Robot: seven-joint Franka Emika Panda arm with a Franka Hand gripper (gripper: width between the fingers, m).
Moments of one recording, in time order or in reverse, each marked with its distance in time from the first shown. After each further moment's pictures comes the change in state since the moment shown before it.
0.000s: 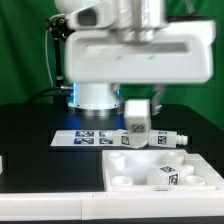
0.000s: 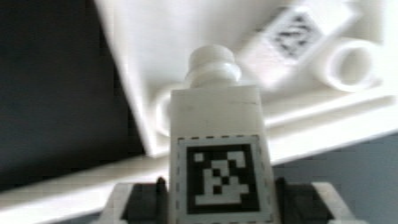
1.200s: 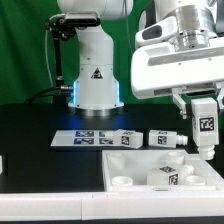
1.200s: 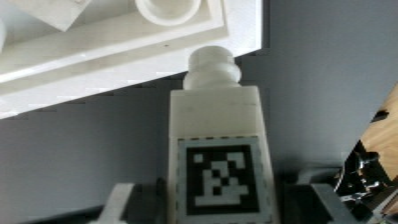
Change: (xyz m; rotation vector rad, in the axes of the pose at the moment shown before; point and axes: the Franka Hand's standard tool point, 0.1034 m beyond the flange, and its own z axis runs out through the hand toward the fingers) arm -0.026 -0.050 0.026 0.128 0.544 -0.095
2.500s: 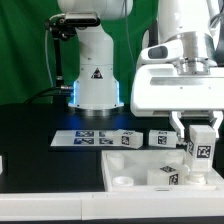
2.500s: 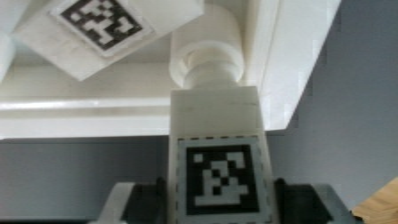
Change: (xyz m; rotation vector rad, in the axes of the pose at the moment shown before) arm -0.031 0.004 0.029 -0.038 -0.034 -0.180
